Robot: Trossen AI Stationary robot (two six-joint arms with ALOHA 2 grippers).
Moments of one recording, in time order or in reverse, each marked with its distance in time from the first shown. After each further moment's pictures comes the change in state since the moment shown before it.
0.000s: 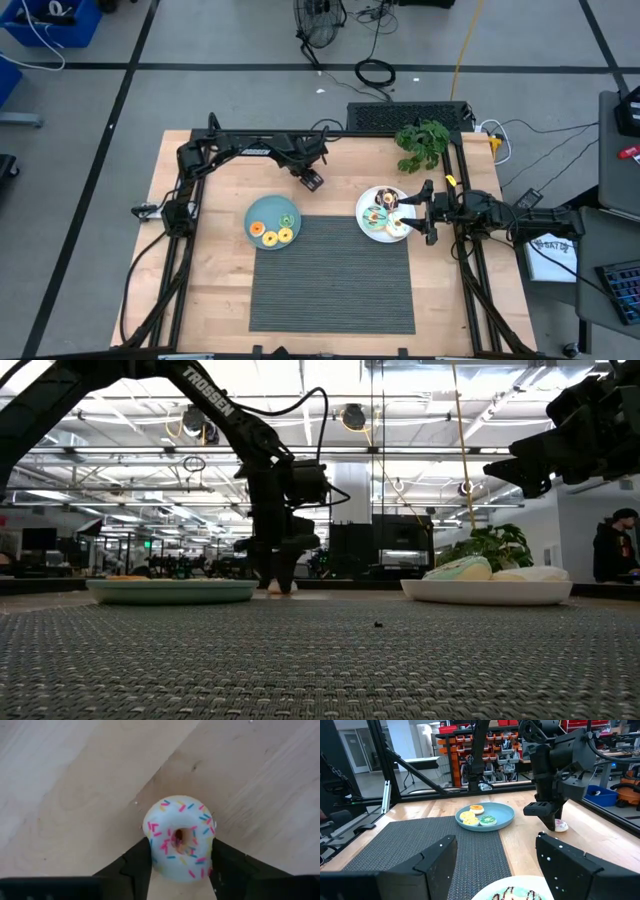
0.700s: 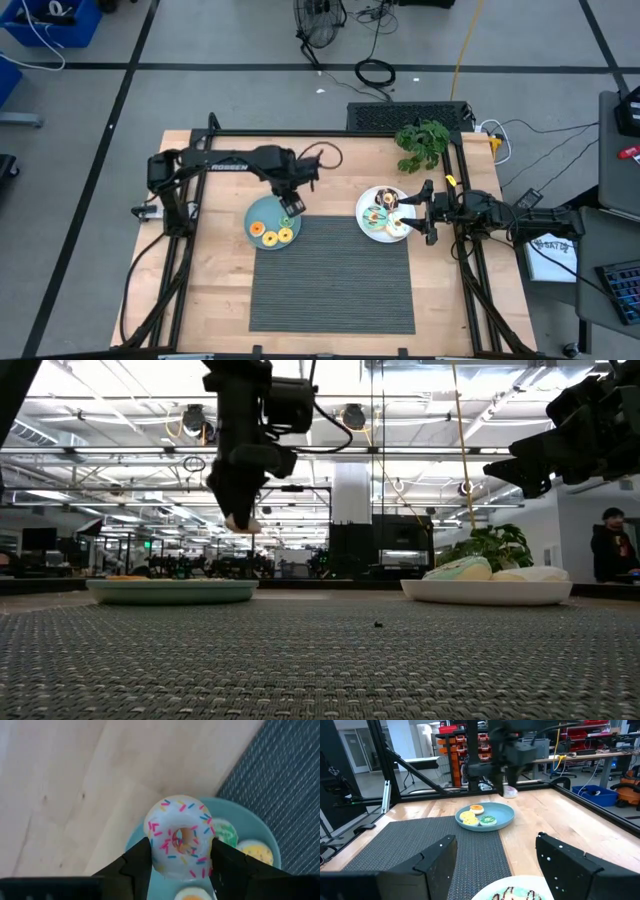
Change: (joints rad) left arm -0.226 -0.268 0.013 -0.446 0.043 -0.020; right arm 0.000 0.000 0.000 0.000 0.000 0.000
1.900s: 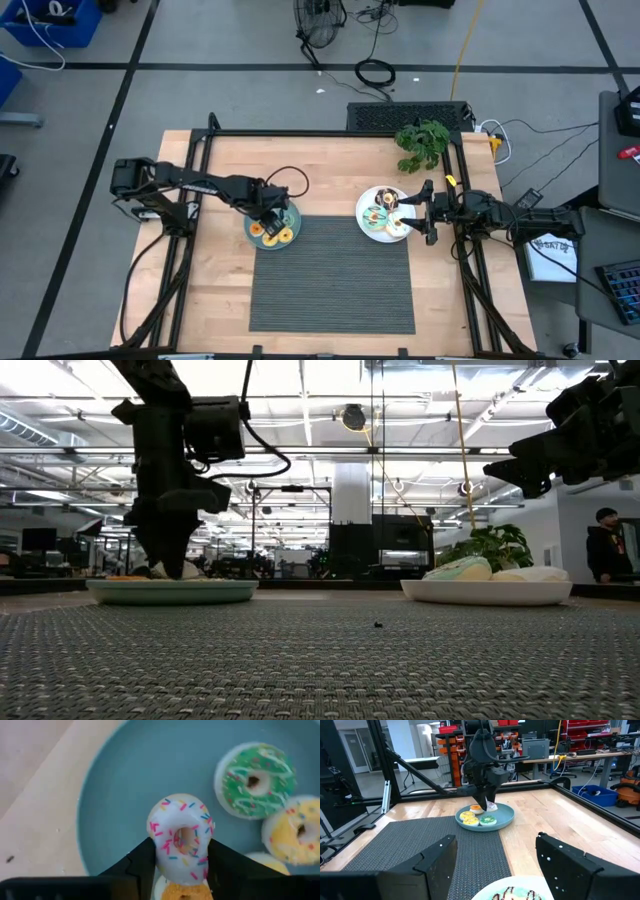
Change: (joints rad) left arm -0.120 -0.266 -0.598 0.401 -0.016 -0.351; right arm 0.000 0.000 0.000 0.000 0.000 0.000
